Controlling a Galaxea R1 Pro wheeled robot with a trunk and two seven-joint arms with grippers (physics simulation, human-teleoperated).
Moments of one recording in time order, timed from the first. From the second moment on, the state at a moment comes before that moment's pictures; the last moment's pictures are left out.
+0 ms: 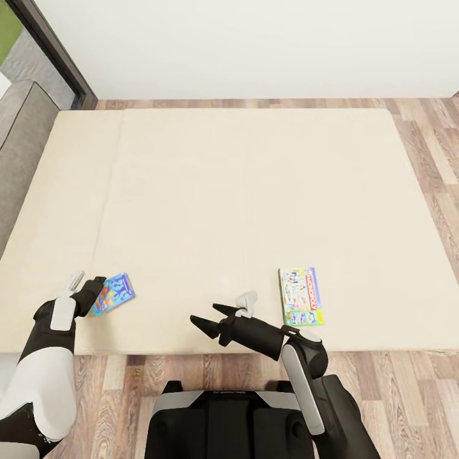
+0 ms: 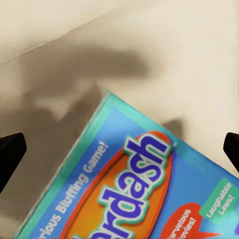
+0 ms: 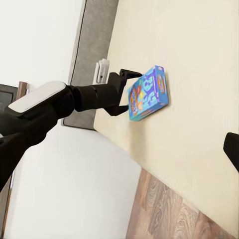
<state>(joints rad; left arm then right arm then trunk) -0.87 0.10 0.70 -0.81 0.50 0.46 0.16 -0.37 0.17 0.20 -1.55 -0.28 0.65 0.70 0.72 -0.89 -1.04</state>
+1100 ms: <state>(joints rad) -0.87 0.10 0.70 -0.80 0.50 0.46 0.16 -0.37 0.17 0.20 -1.55 -0.28 0.65 0.70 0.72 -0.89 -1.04</state>
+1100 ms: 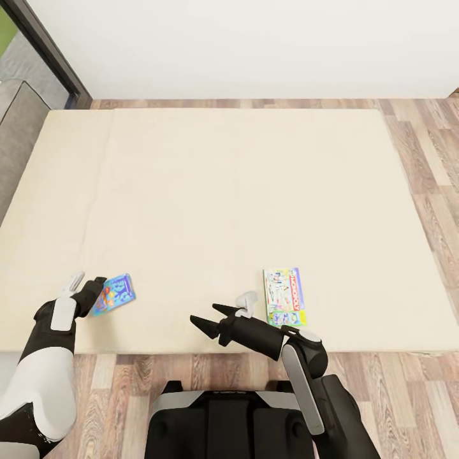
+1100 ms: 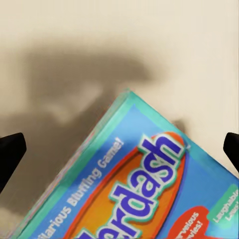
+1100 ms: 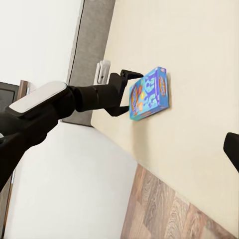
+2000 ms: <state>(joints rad) -0.87 0.10 0.70 -0.80 0.50 0.47 0.16 -0.38 0.17 0.20 -1.55 -0.28 0.65 0.70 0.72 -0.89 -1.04</state>
